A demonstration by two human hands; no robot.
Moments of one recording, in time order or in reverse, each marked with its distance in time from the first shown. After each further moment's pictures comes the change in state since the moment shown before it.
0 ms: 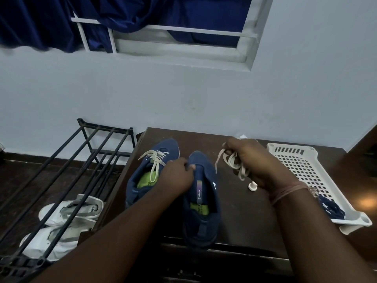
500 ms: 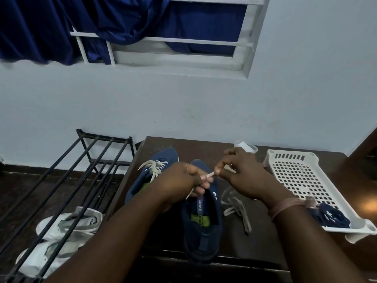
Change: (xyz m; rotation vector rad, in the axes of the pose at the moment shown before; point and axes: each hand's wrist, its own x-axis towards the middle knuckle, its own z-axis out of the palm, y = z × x) left_hand -0.028 0.032 -0.039 -0.615 -0.369 -0.025; right_hand 0.017 0.033 -0.008 -0.865 0.049 -0.332
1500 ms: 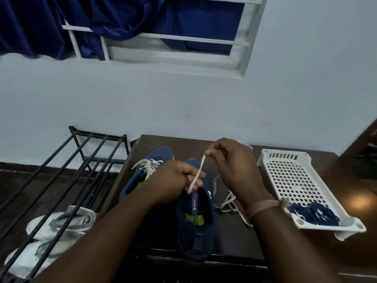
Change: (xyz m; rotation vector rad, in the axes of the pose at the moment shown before) left_hand 0.006 -0.007 -0.005 0.031 0.037 0.120; right_hand 0.000 -0.035 -0.001 0.171 0.413 -0.126
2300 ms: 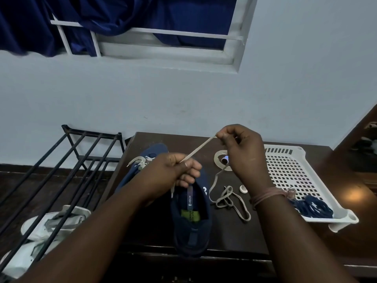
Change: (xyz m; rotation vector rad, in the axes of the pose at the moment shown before) left_hand -0.002 0.003 -0.002 -0.085 -0.038 0.086; right_hand 0.007 0.010 -0.015 0.360 0.176 0.209
